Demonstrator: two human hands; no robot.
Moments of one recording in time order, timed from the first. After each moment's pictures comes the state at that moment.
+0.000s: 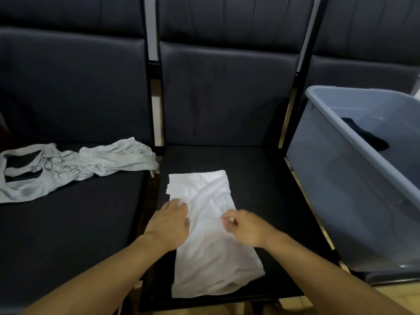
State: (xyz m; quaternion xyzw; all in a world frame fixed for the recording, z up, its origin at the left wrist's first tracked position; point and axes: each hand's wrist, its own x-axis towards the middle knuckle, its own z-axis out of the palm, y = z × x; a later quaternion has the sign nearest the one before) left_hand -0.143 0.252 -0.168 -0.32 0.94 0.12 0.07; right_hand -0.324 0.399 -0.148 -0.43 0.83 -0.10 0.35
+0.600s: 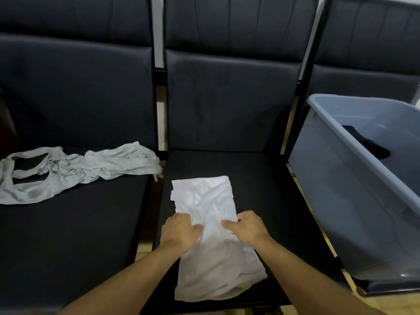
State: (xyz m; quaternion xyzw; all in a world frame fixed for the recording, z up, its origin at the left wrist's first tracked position) left_hand -0.167 0.263 -0.180 -0.49 0.81 0.31 -0.01; right_hand -0.329 0.376 -0.176 -0.26 0.89 -0.20 0.31
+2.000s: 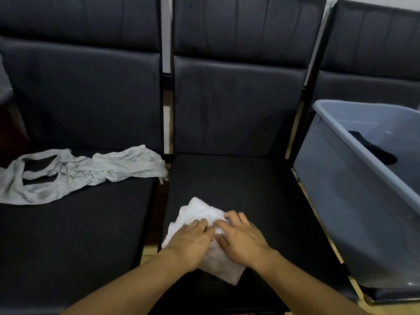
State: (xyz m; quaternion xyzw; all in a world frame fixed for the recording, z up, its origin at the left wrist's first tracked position) left_hand -0.136 0.260 -0.158 -0.18 0.97 0.08 0.11; right_hand -0.277 0.369 -0.157 -0.57 0.81 -0.01 0.14
